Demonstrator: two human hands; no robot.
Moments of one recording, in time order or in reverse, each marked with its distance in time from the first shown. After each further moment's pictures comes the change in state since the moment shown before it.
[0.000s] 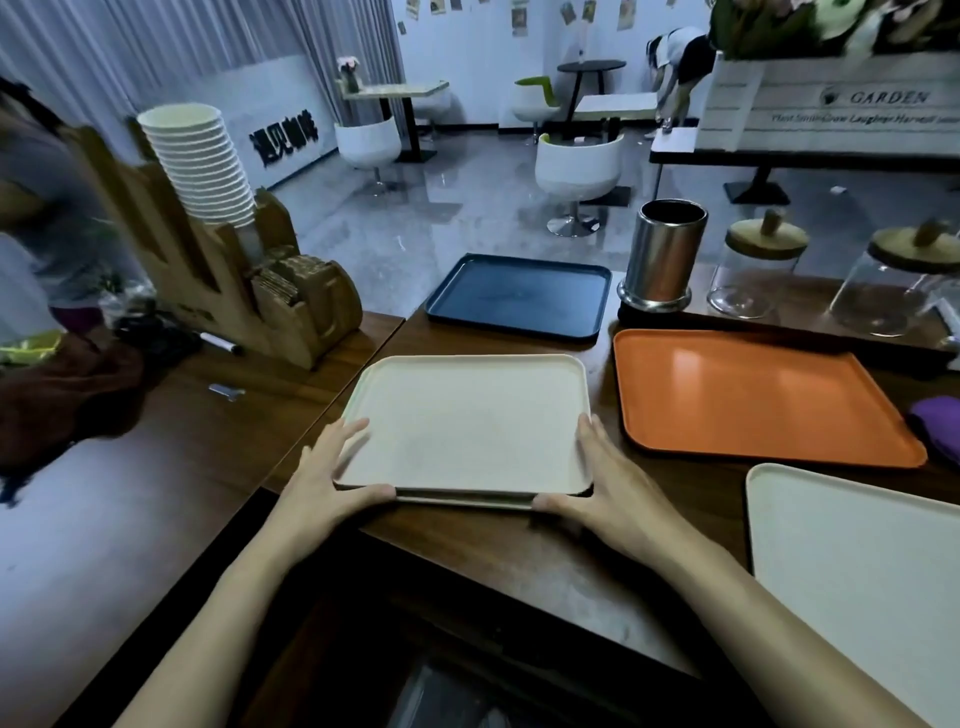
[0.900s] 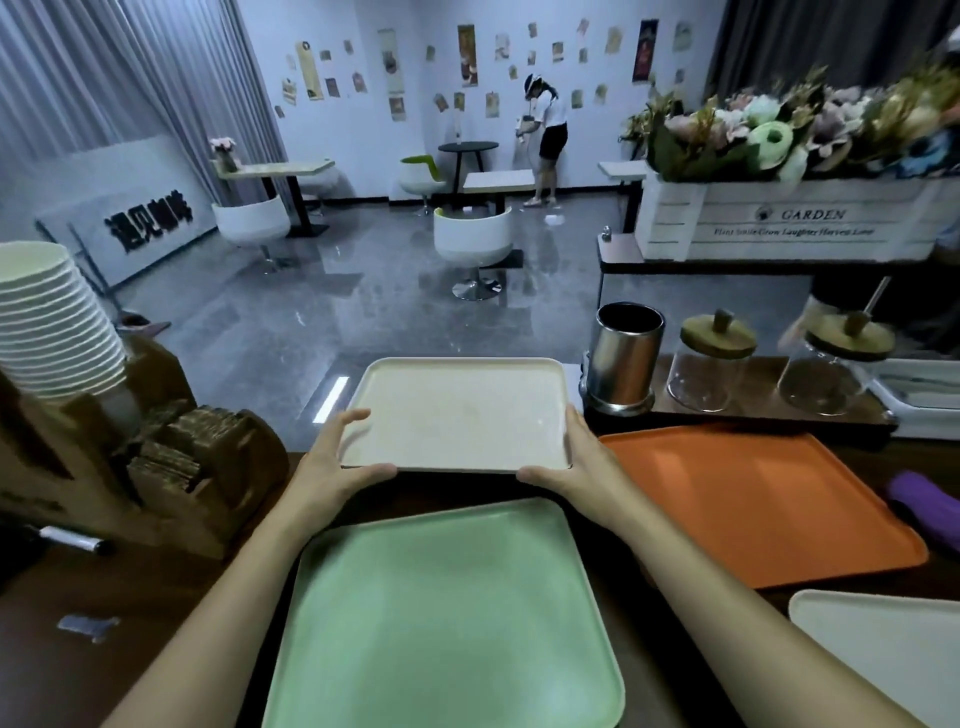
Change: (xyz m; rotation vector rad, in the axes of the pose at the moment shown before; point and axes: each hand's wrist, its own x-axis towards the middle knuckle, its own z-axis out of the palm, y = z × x) left_hand 0.254 0.061 -0.017 -0.150 -0.083 0.290; right_hand 0.175 -0.010 -0.054 0.204 0.344 0.072
